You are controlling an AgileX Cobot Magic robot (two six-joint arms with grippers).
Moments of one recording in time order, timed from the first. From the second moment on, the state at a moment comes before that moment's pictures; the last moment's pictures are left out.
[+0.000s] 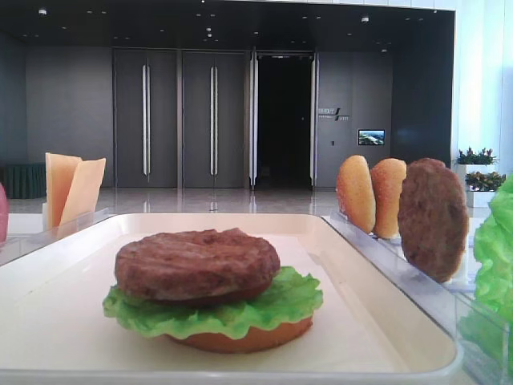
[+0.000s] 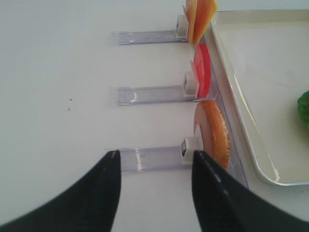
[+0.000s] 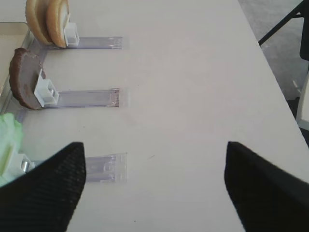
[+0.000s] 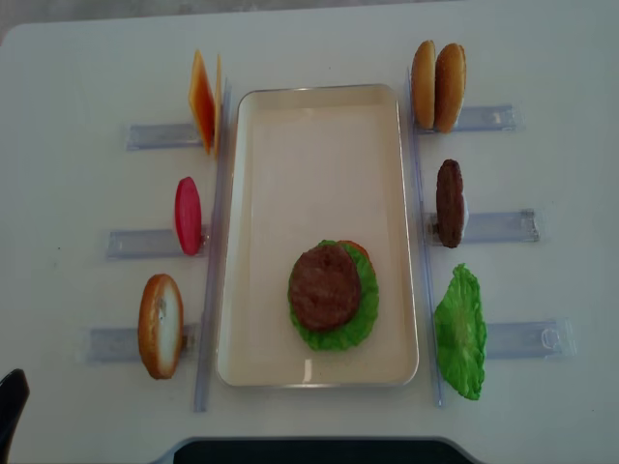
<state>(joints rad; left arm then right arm) 0.04 -0.02 -0.47 -0.05 1.11 0.06 0.06 -0.01 -0.50 -0.04 1.13 0.01</state>
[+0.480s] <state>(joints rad) 0.04 0.07 -0.60 -0.04 1.24 0.06 0.06 -0.01 -0.50 -0.04 1.13 0.01</state>
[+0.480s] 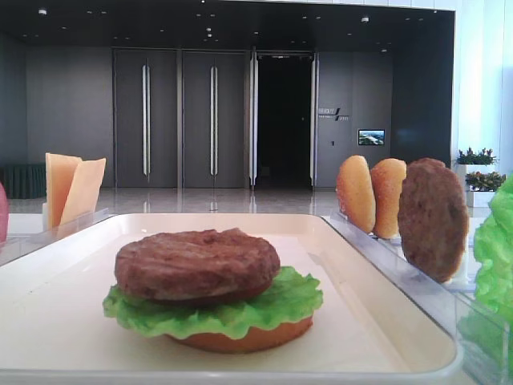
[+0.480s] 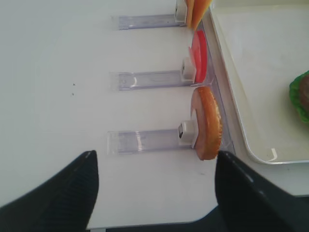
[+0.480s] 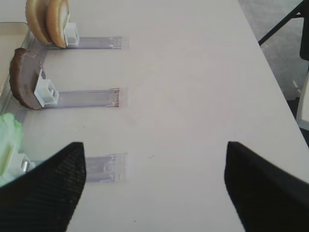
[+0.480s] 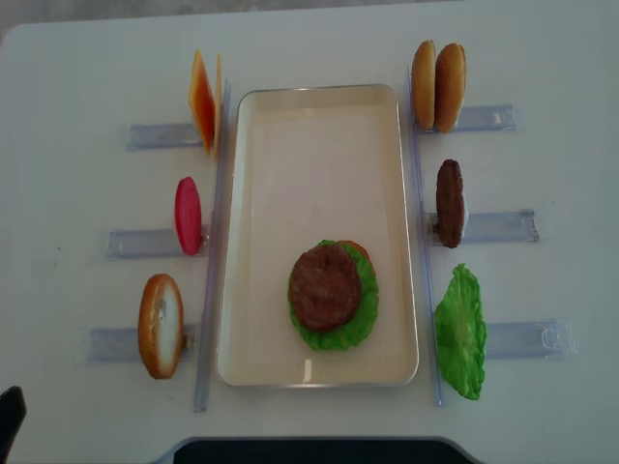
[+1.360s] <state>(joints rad) 0.04 1.06 -1.13 0.08 1.26 -0.09 0.06 -0.01 -0.50 -0.04 1.13 0.01</state>
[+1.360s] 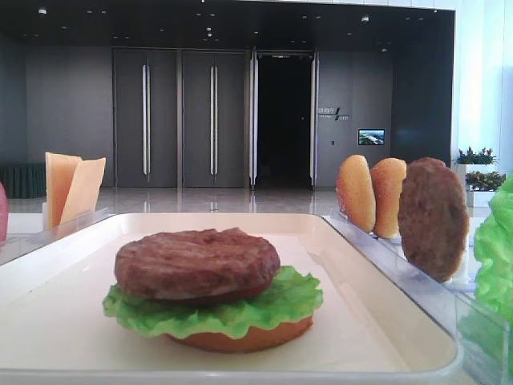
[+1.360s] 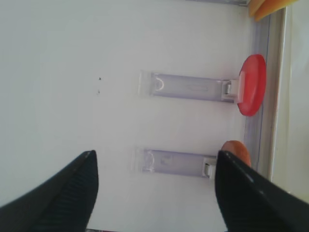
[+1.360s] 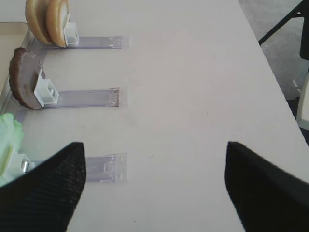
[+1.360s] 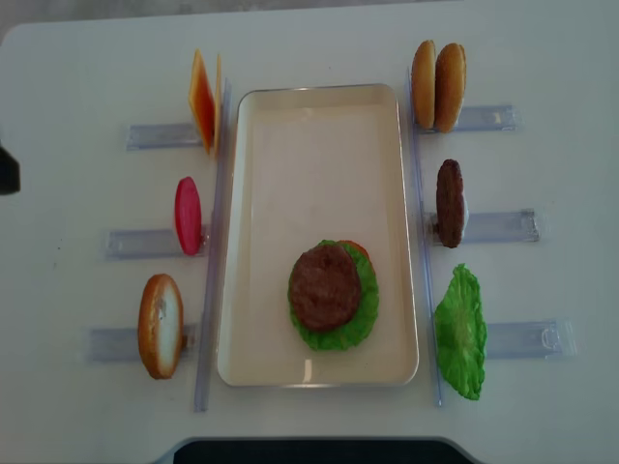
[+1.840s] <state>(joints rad) 0.04 1.62 -1.48 0.12 1.24 -0.14 0.06 -0.01 -0.50 -0.04 1.13 0.01</state>
